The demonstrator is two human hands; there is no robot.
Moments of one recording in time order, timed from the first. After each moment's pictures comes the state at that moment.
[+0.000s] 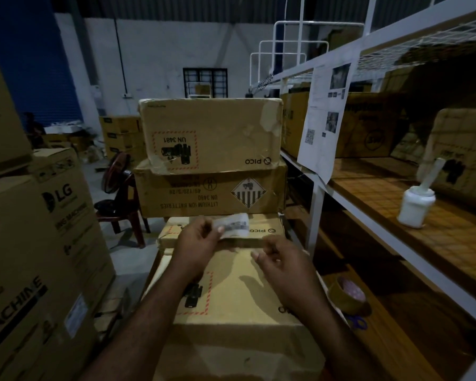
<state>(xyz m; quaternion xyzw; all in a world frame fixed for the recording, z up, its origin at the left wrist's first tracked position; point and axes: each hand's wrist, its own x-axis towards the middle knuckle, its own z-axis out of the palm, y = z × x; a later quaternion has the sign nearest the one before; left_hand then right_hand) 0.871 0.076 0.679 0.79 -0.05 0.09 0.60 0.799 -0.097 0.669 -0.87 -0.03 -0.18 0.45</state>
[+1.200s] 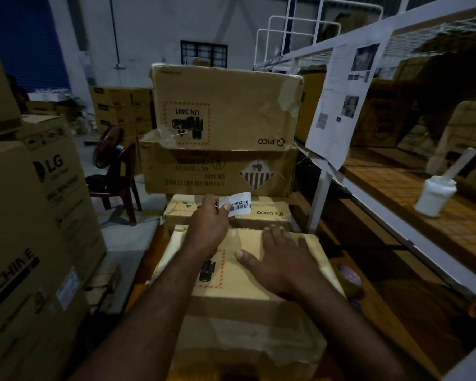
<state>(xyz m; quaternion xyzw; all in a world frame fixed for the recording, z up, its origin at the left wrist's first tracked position) 0.893 0.074 0.667 0.85 -0.02 0.12 0.52 0.816 -0.072 0.661 -1.00 0.00 0.00 0.06</state>
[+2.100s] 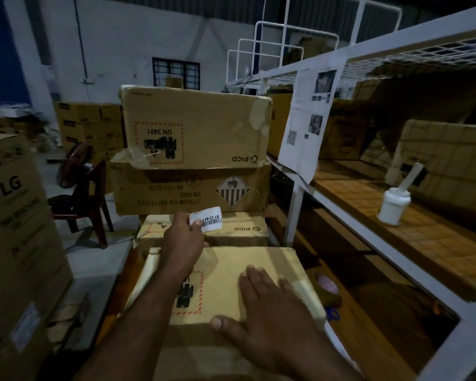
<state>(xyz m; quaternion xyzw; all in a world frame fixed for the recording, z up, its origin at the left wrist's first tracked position) 0.905 0.073 0.662 0.82 0.00 0.14 0.55 0.751 -0.065 0.670 -0.99 -0.03 0.09 0.05</state>
